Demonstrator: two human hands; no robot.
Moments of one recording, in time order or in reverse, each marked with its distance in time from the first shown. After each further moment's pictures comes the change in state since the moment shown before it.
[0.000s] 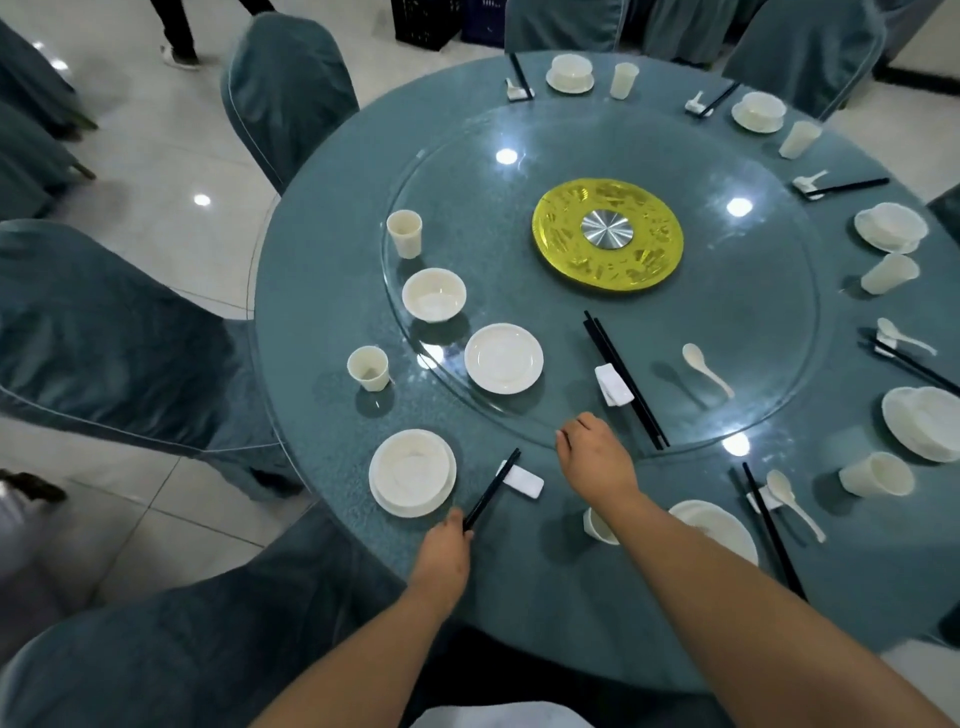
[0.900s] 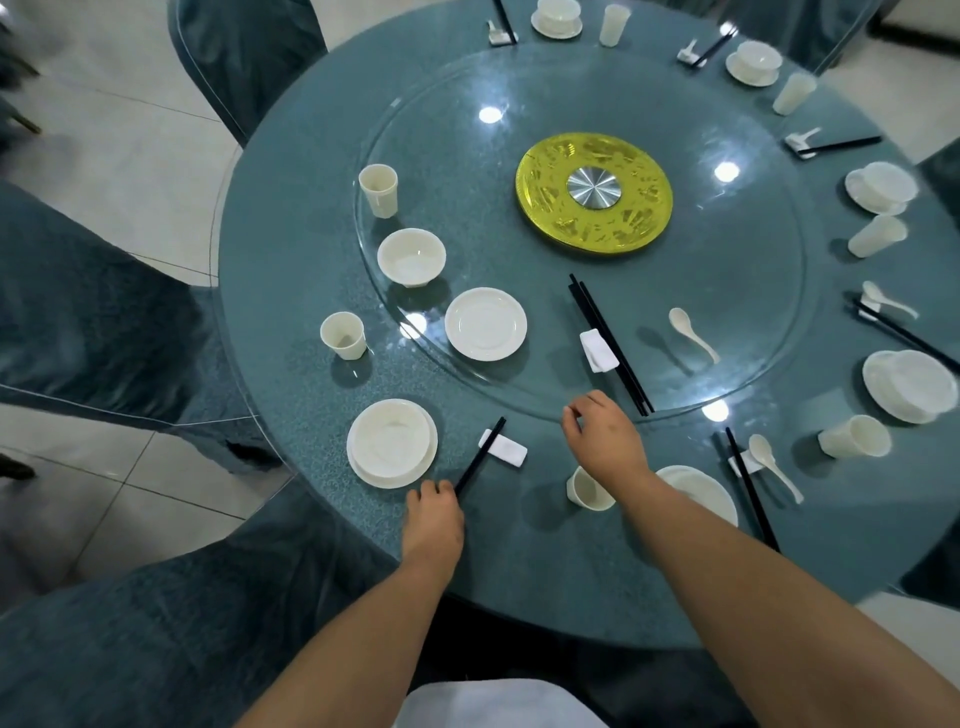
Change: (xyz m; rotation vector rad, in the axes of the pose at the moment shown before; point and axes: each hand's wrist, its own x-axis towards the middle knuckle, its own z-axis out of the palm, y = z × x) left_hand 0.004 0.006 0.029 0.298 0.070 -0.015; right_hand -0.018 0.033 -0.003 0.088 -0.001 0.054
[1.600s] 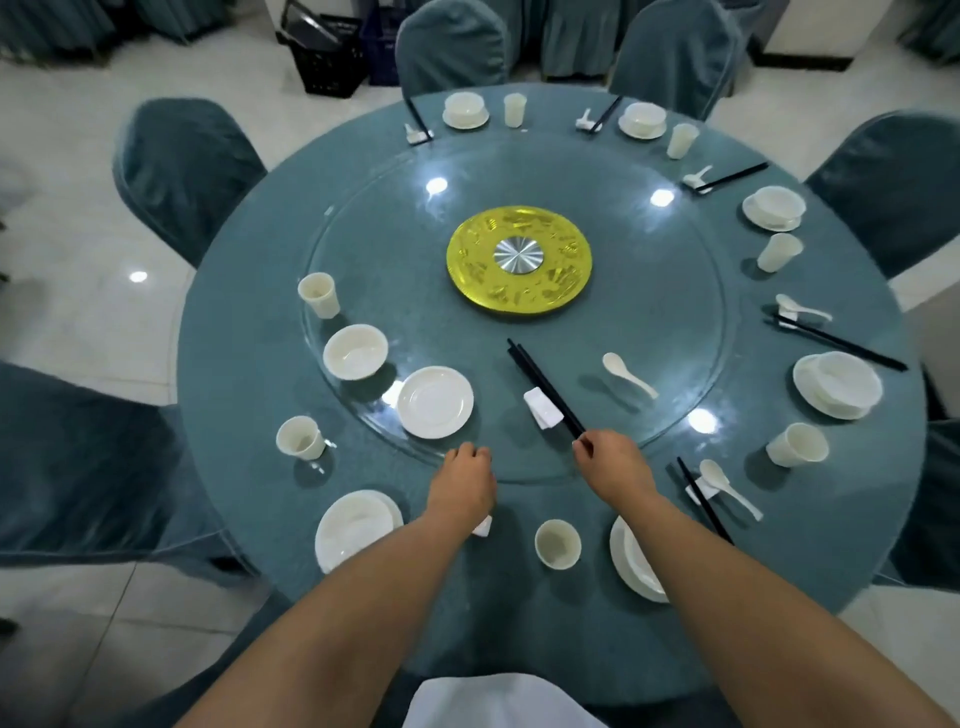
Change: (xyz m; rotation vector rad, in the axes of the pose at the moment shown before) left_hand 0.065 0.115 -0.107 0.070 0.041 0.368; right_hand 0.020 0.050 -0.058 0.043 -0.109 0.282
